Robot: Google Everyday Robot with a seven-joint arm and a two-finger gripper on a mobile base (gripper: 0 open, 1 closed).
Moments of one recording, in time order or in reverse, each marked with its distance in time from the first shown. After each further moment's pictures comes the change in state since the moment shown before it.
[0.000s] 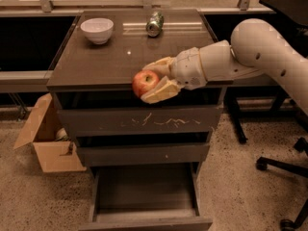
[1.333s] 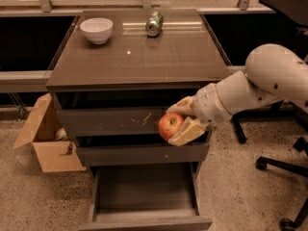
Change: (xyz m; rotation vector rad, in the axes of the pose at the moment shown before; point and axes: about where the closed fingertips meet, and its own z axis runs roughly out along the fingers) arm 0.086 0.091 -0.037 -0.099 0.279 0.087
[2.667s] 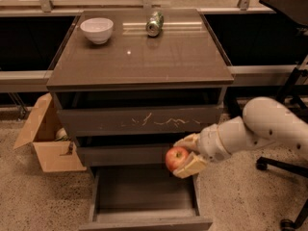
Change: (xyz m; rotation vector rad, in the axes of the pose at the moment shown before) arm 0.096 0.044 0.058 -0.024 -0.010 0.176
